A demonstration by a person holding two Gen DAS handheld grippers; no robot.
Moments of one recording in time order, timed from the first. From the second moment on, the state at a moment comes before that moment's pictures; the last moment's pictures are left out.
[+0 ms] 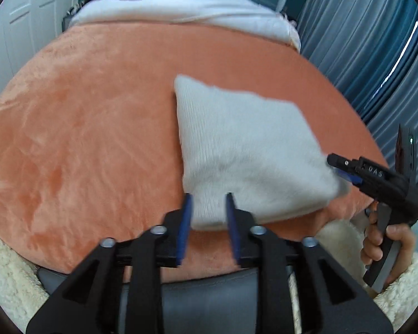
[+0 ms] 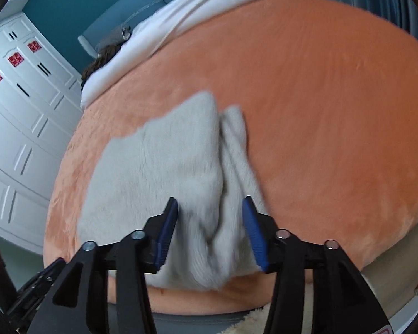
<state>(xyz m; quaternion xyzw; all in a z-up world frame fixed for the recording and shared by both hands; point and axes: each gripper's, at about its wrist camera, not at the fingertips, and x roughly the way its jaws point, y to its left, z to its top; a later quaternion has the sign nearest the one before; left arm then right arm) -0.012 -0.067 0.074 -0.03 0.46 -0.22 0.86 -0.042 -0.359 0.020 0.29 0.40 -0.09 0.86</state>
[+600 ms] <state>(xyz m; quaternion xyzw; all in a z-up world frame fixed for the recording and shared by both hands) 0.056 -0.137 0.028 0.01 0.53 -0.17 0.83 0.047 -0.396 -0.027 0.27 0.46 -0.07 0.84</state>
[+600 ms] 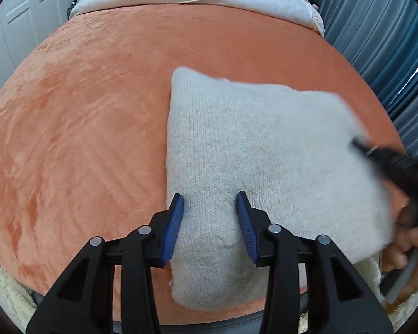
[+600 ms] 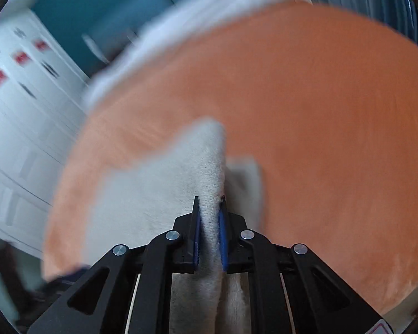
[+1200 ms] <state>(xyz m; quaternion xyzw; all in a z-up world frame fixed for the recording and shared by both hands) 0.048 -0.146 0.024 0.05 0.52 -0.16 0.84 -0.060 -0.360 0.016 0.30 0.40 -0.04 0.86</state>
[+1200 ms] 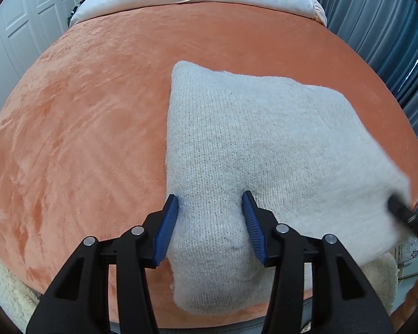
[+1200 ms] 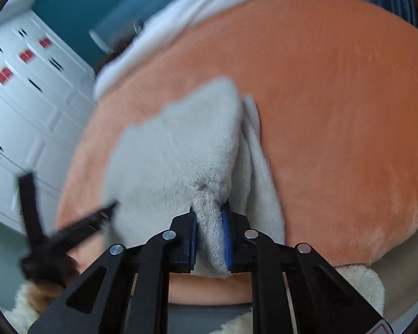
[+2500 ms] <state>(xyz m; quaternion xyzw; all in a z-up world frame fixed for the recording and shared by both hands) -0.017 -0.106 -0.008 0.07 0.58 -0.16 0.80 -0.057 -0.363 -0.025 0.34 0.47 -0.06 0.81</state>
